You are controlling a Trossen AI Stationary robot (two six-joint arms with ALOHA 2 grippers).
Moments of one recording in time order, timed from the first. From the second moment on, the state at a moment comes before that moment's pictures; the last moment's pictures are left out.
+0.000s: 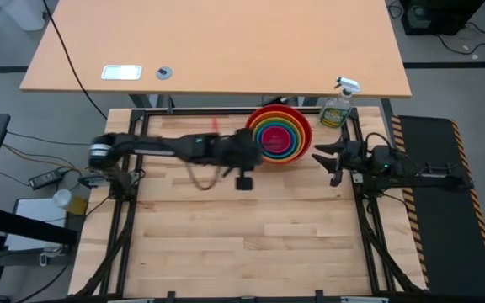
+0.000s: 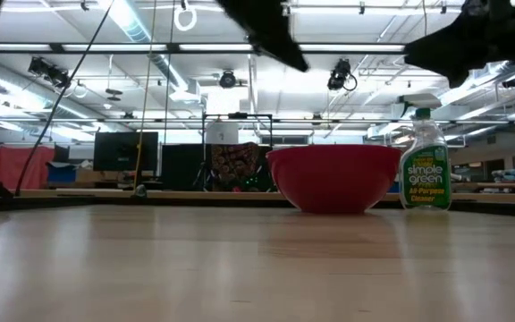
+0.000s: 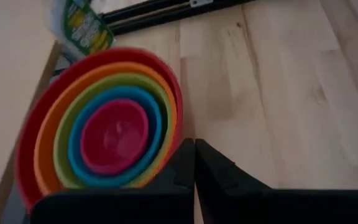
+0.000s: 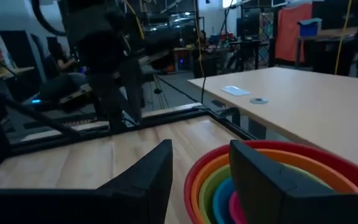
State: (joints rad) left arm 0.04 1.74 1.56 -0.49 -0.20 0.25; right arm -0.07 0.23 0.26 -0.02 0.26 0.10
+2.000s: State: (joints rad) left arm -0.38 0.10 0.05 -0.04 -0.01 0.10; right arm -0.07 0.01 0.11 0.07 0.53 0.05
